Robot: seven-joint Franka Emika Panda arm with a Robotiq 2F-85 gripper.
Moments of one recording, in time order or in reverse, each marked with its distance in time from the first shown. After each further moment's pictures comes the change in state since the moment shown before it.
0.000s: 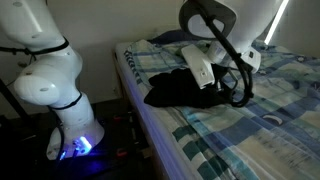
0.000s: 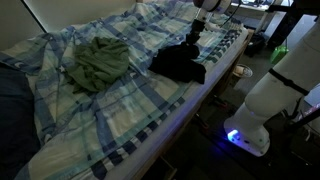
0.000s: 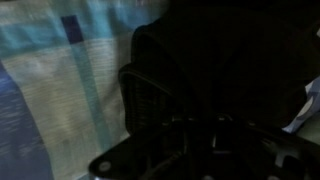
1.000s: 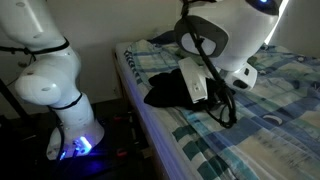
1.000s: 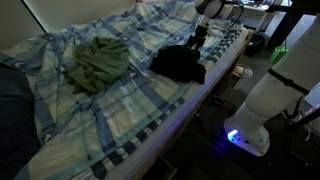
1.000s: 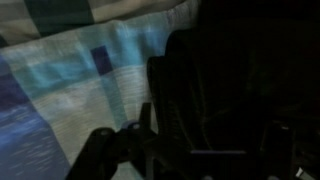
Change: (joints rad) arm 0.029 0.024 -0.075 -0.064 0.011 0.072 -0.005
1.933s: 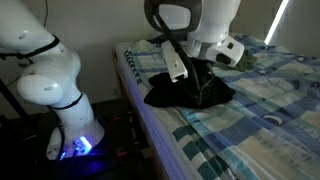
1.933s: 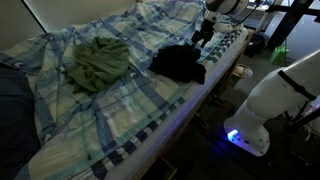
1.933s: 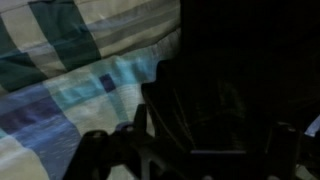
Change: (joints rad) arm 0.039 -0.267 -0.013 -0.149 -0.208 0.046 0.235
